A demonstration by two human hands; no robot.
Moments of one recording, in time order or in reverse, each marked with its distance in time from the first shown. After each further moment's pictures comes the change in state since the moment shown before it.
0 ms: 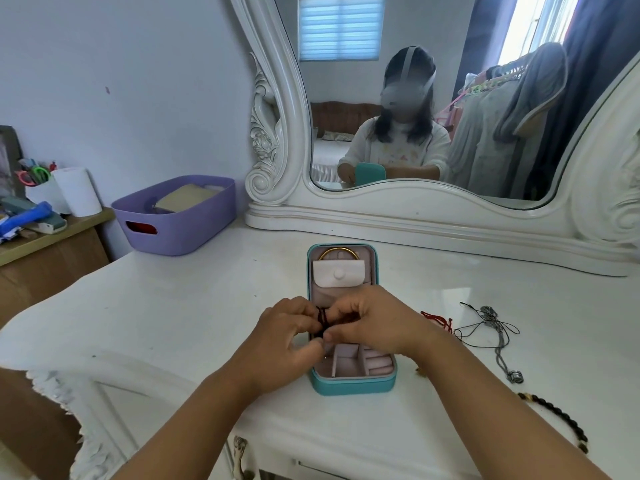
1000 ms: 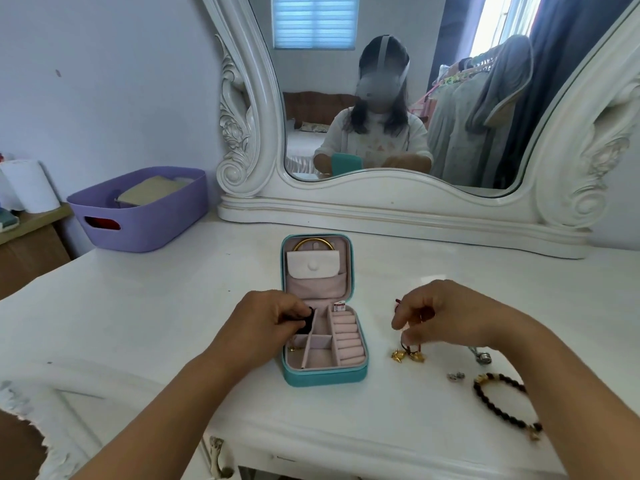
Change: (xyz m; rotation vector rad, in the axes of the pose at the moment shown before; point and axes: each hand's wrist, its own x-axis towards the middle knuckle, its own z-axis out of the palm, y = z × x) left_hand 0.016 0.002 0.004 -0.007 0.047 -0.048; right_hand -0.070 0.032 -0.072 -0.187 -0.013 0.352
